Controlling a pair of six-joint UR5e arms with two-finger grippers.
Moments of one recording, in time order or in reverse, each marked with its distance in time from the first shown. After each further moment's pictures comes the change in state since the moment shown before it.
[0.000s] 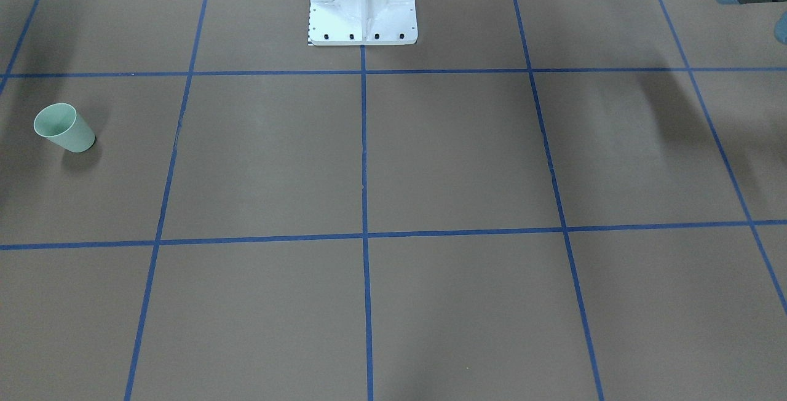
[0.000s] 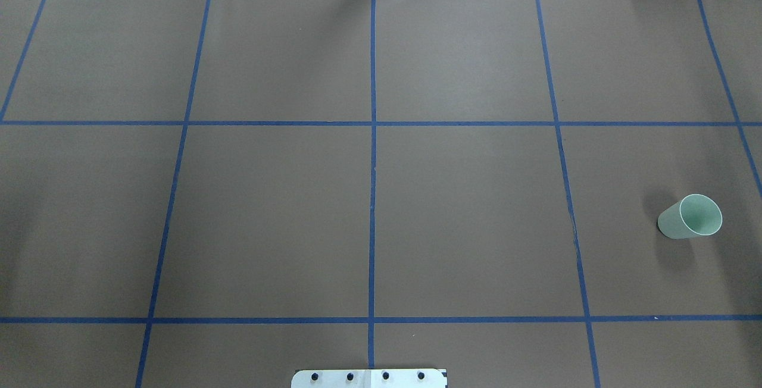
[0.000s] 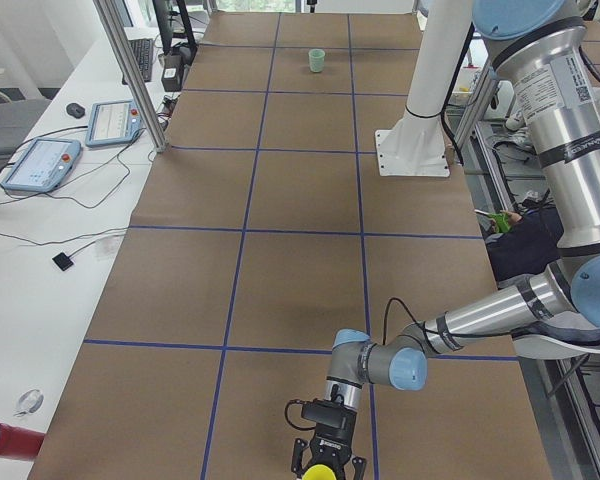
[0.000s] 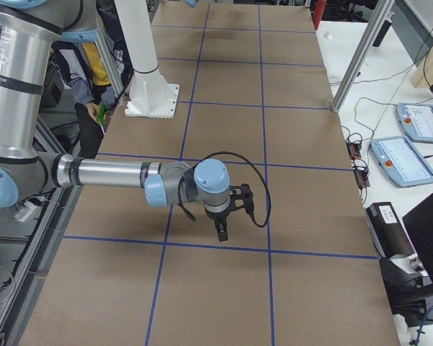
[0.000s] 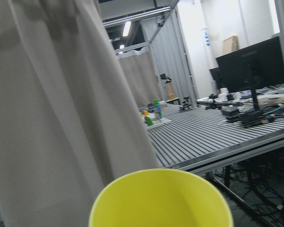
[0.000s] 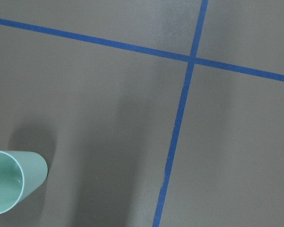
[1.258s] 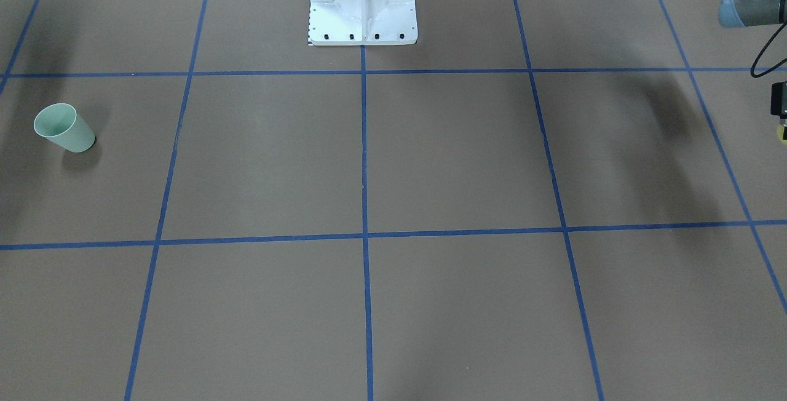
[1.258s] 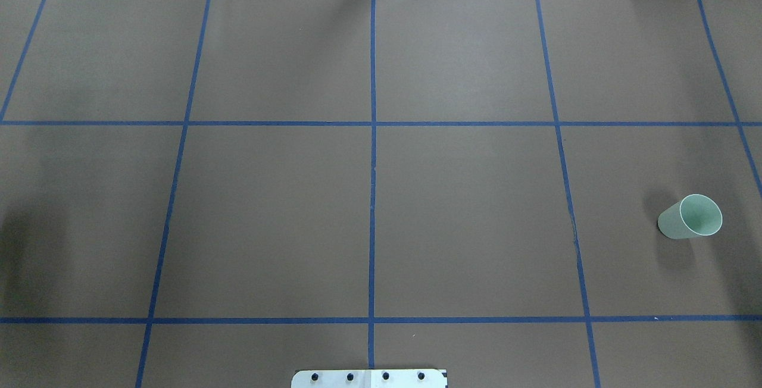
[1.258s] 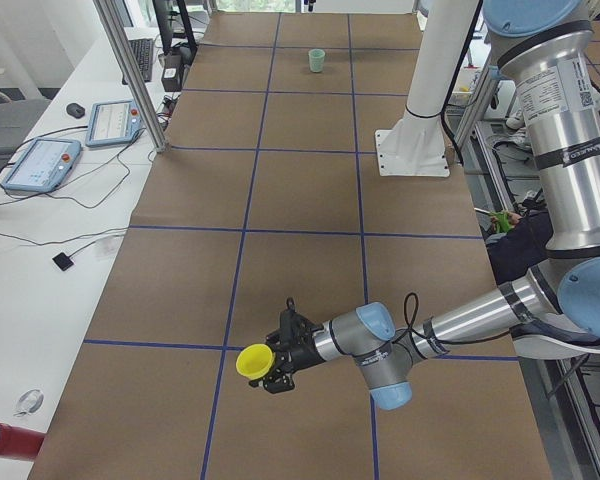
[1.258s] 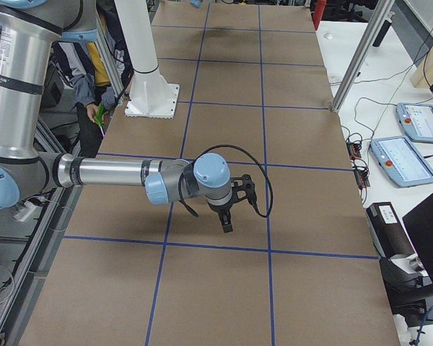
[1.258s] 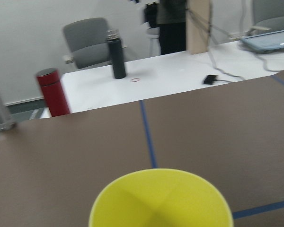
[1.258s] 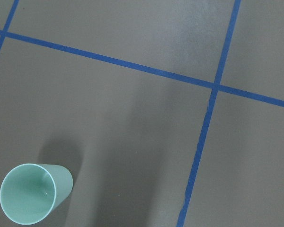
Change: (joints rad) left arm -0.062 -0.151 0.074 -1.331 -0.668 0.996; right arm 0.002 0.020 0.017 0.130 0.053 0.003
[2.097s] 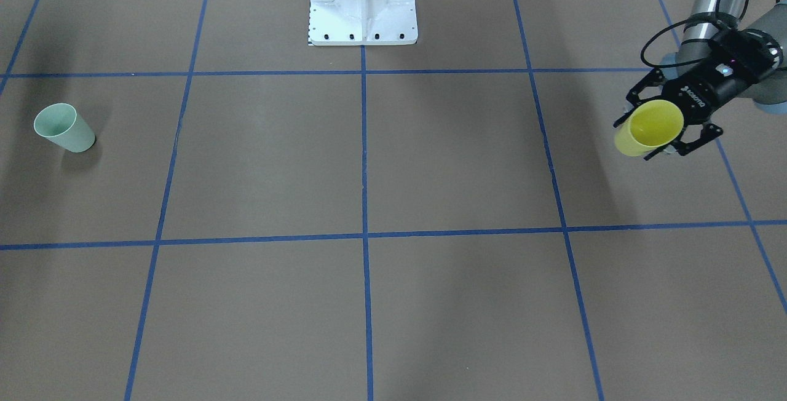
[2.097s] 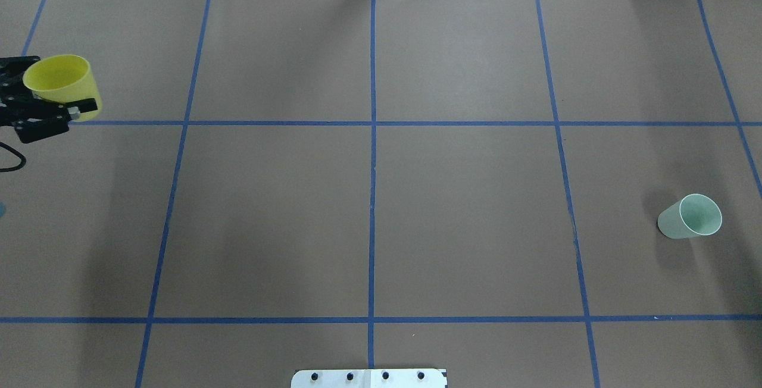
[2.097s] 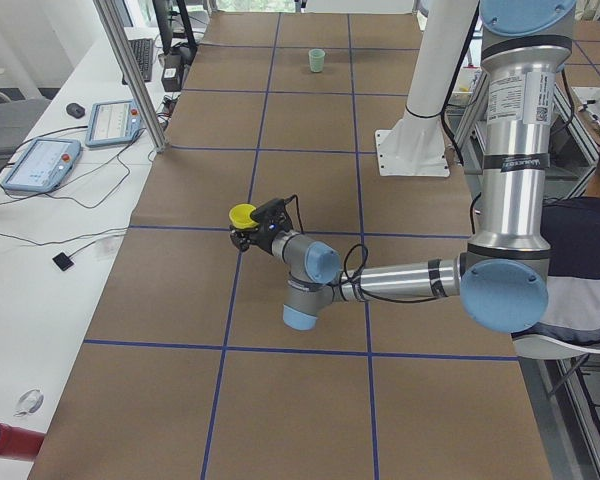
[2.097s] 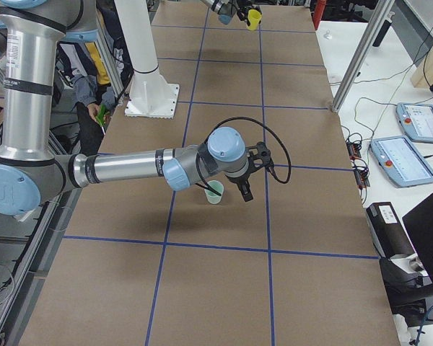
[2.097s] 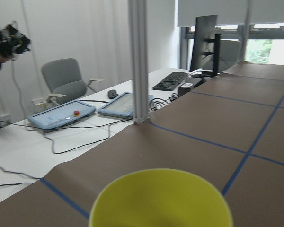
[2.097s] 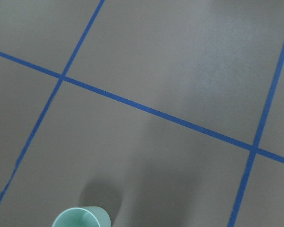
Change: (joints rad) left arm 0.114 -0.411 -0.098 -0.076 -0.492 0.132; right arm -0.018 0.103 0.034 0.019 0.126 0.142
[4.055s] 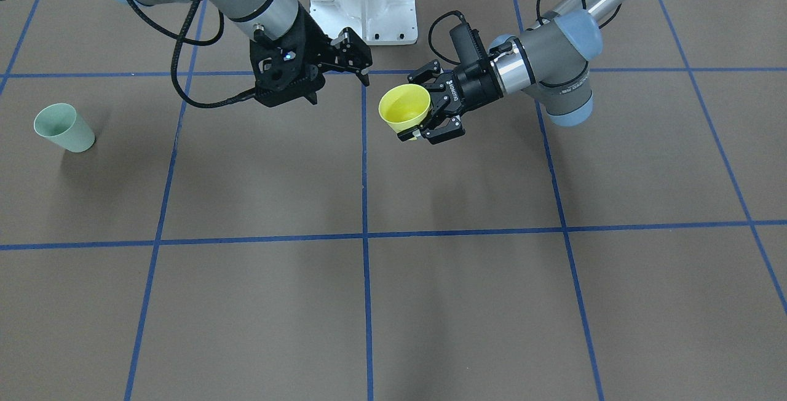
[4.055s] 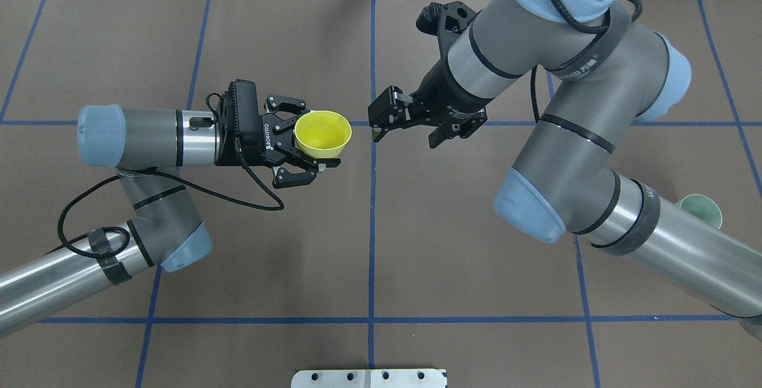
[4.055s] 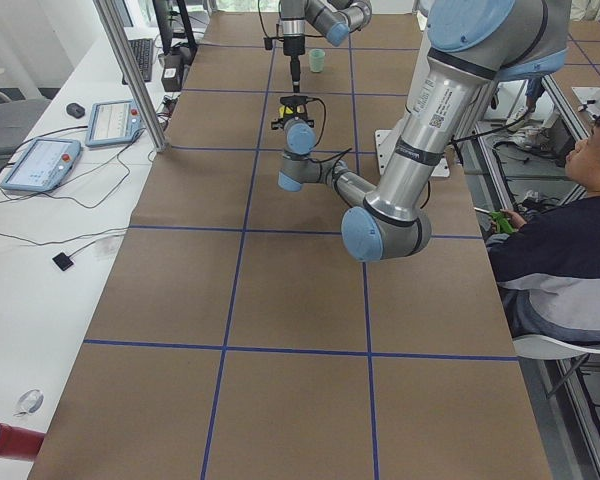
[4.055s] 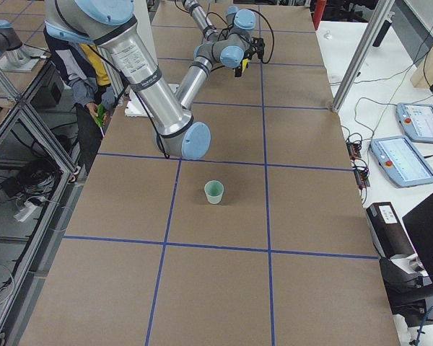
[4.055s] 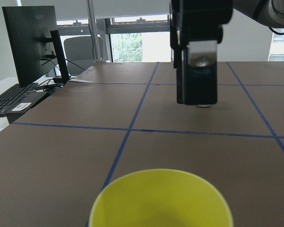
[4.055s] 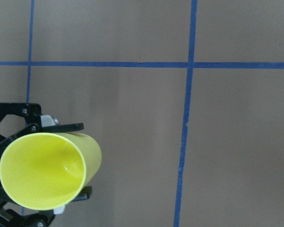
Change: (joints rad) left arm 0.356 -0.345 -0.050 0.414 0.126 0.325; right arm -0.813 0.865 -0.068 -0.228 -0.320 1.107
